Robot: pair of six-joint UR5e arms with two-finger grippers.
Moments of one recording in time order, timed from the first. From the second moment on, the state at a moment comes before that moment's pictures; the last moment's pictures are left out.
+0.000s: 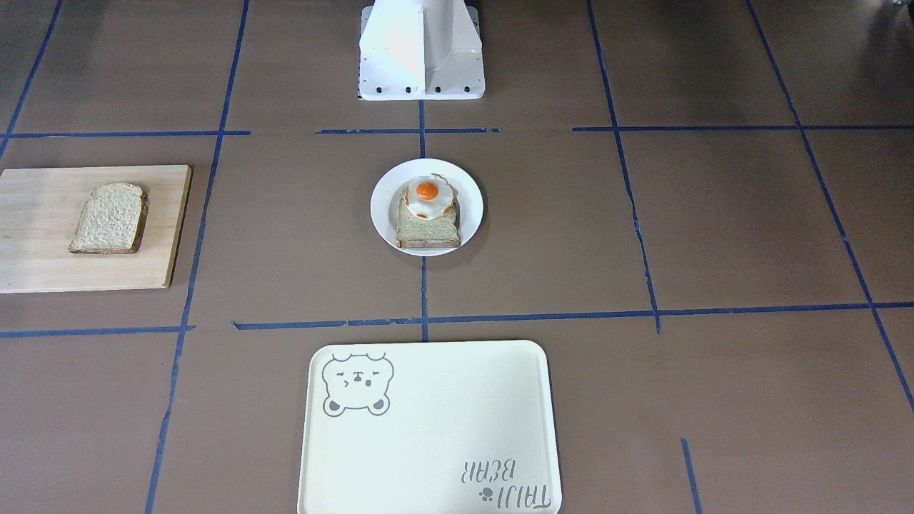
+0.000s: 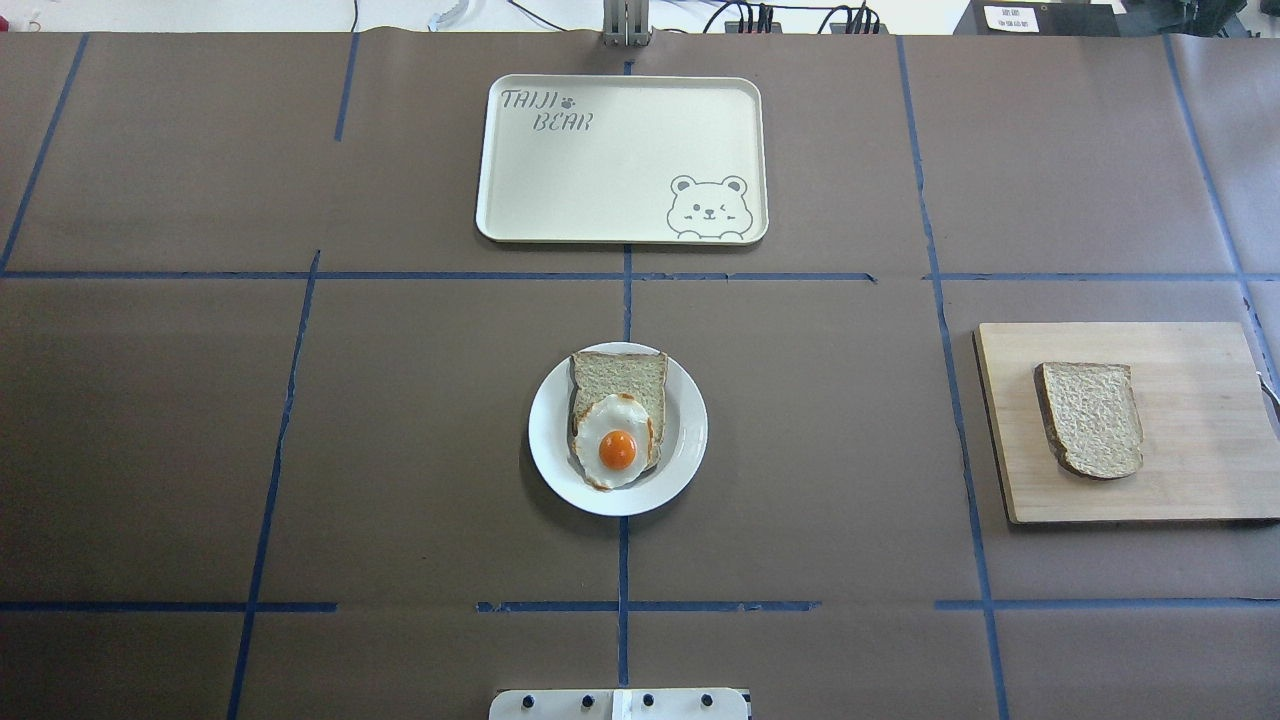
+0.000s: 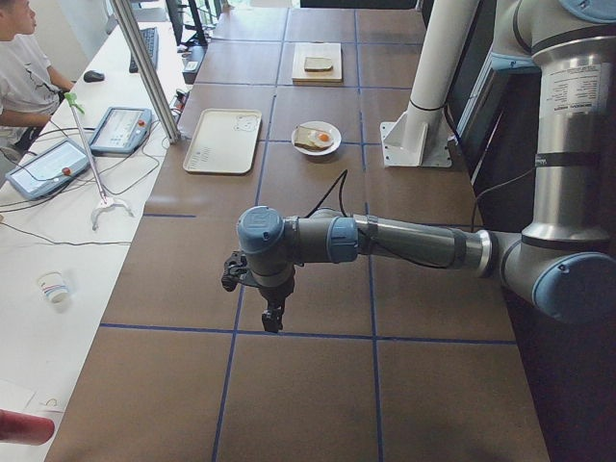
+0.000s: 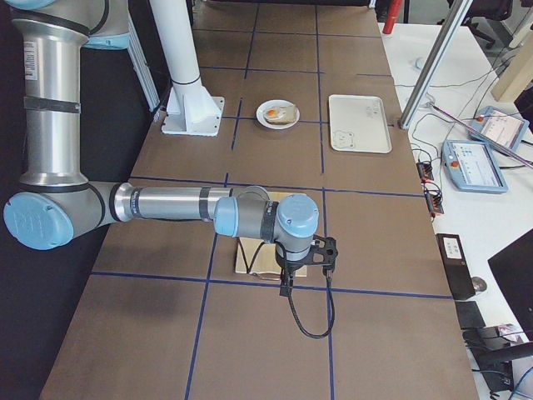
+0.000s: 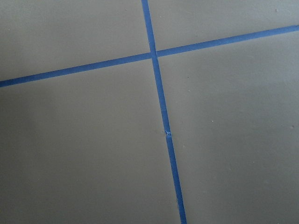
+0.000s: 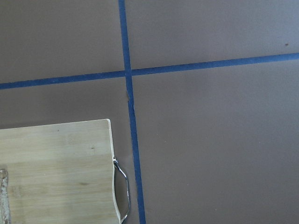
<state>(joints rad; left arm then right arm) -1.56 -1.51 -1.76 -1.38 -2.33 0.22 1.63 -1.65 1.69 -1.67 2.34 0.03</state>
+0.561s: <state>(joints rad) -1.56 -1.51 -1.76 -1.38 -2.32 0.22 1.63 -1.64 1.70 -1.67 2.34 0.03</state>
